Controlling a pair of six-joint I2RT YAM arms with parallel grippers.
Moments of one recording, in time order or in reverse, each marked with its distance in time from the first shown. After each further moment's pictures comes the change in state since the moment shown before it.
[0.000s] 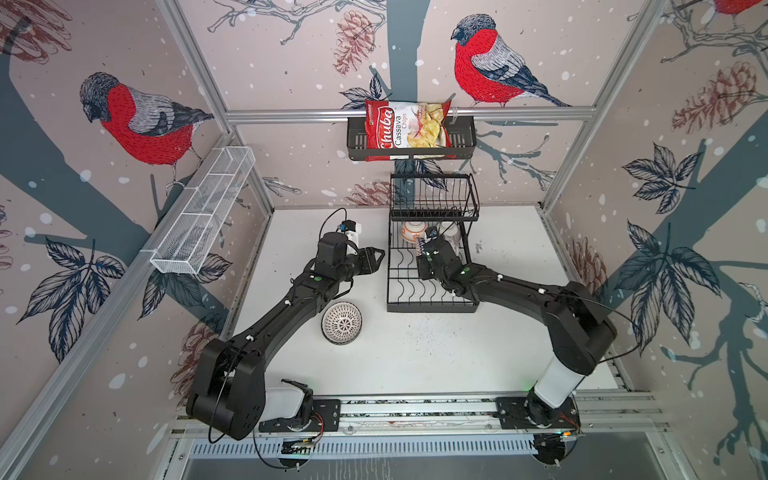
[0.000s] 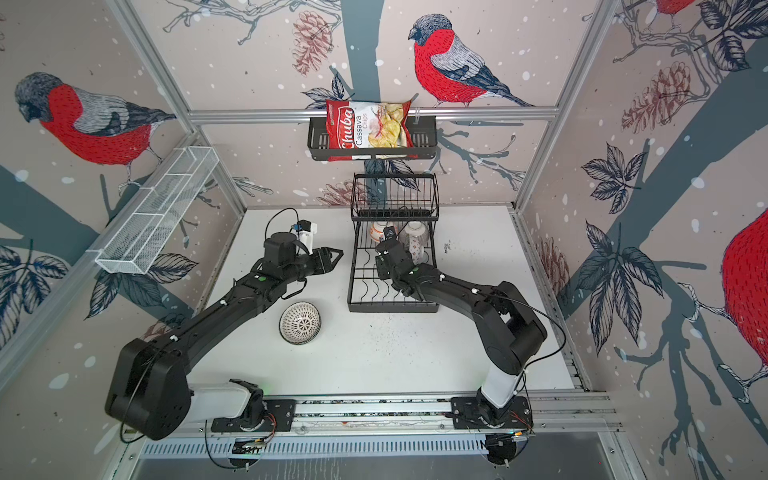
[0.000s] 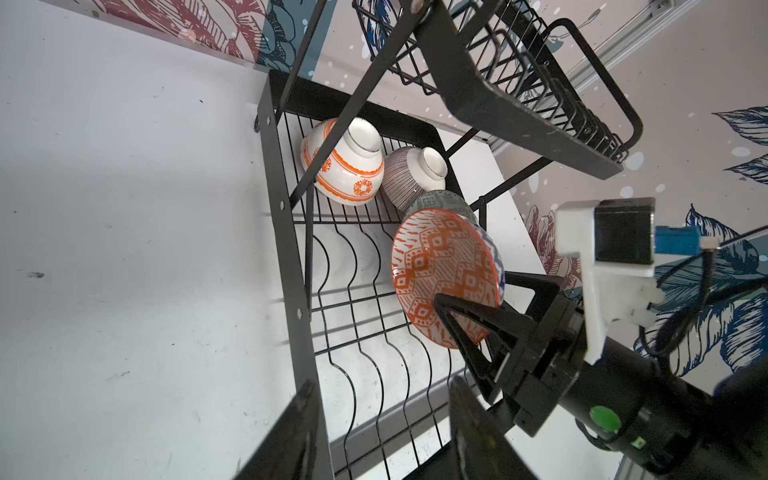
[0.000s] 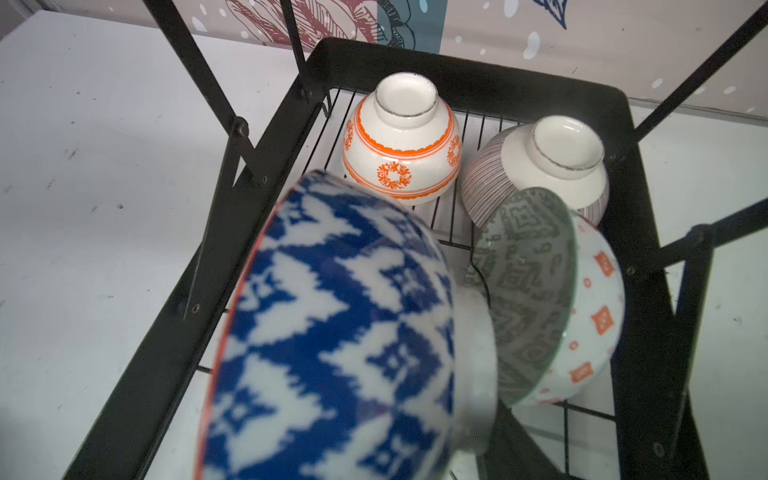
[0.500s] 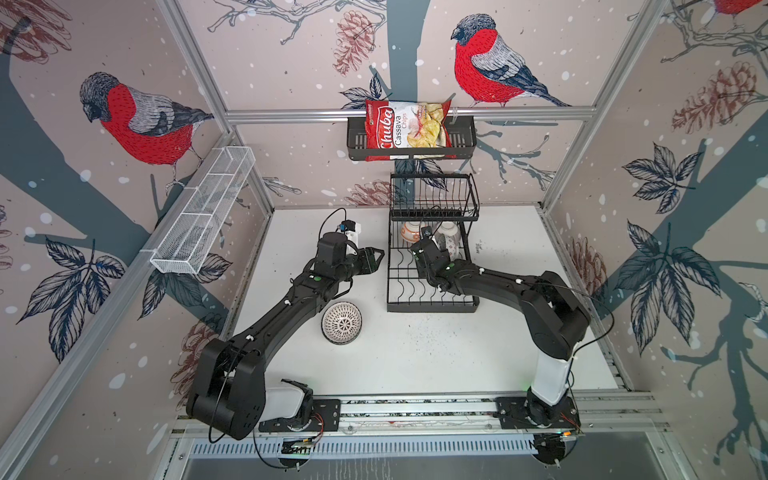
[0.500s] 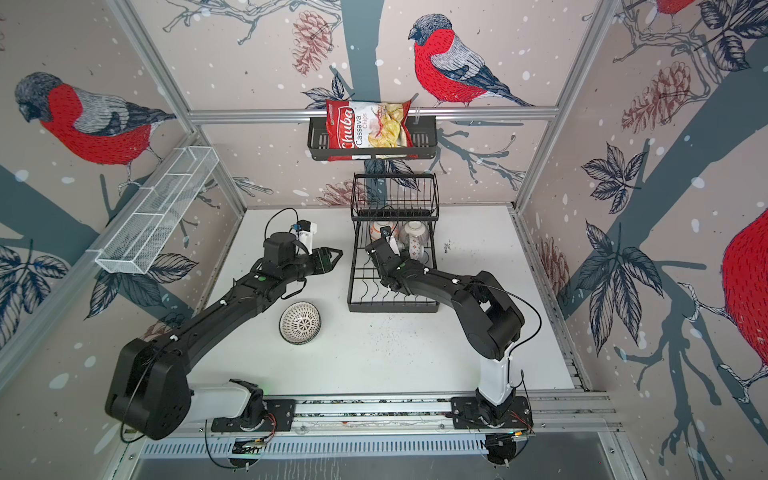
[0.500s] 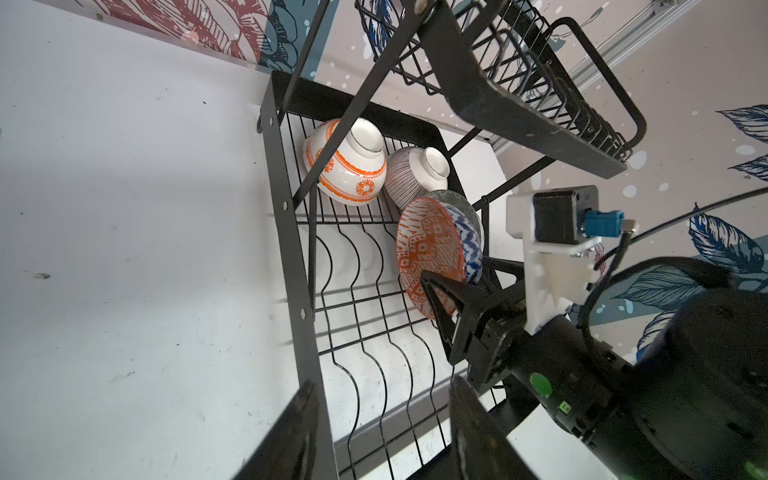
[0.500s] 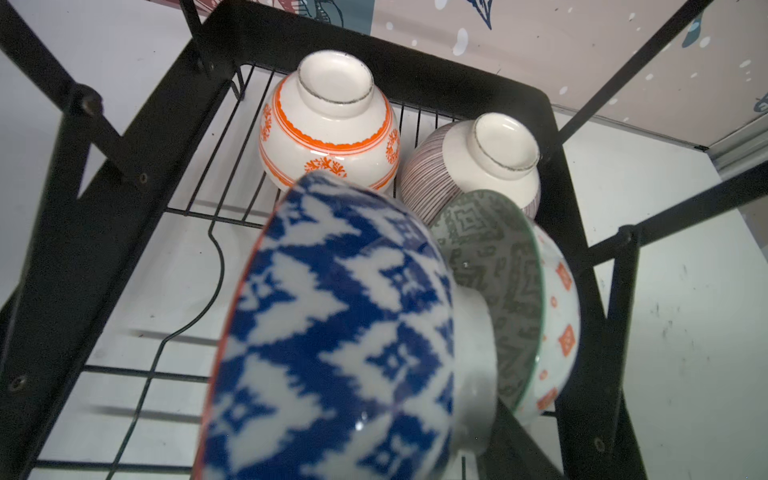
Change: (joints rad) left arm 0.005 0.001 -0.002 0.000 0.000 0.010; right arm 0.011 0.139 0.109 -0.071 0.208 0.005
